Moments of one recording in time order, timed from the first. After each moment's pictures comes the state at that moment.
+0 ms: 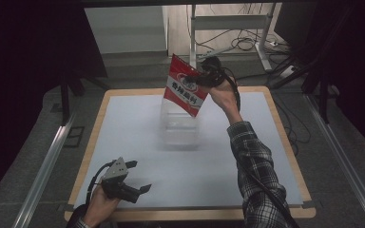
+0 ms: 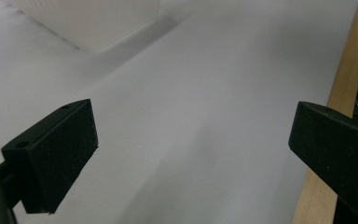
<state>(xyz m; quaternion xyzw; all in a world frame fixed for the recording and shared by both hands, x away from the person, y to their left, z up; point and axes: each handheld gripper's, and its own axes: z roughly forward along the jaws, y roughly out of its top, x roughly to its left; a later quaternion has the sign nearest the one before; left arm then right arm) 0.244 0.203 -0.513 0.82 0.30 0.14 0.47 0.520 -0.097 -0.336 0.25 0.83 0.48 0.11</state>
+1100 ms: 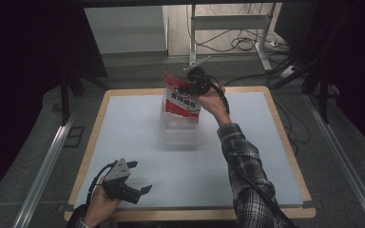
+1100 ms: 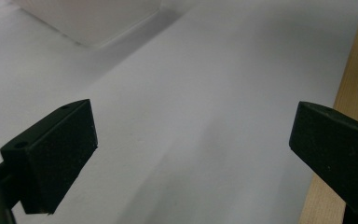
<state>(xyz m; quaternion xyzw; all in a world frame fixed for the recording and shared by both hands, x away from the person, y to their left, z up) 0.243 0.199 -0.515 0.83 0.30 0.15 0.45 0.536 -0.062 -0.382 0.25 0.87 0.41 0.12</state>
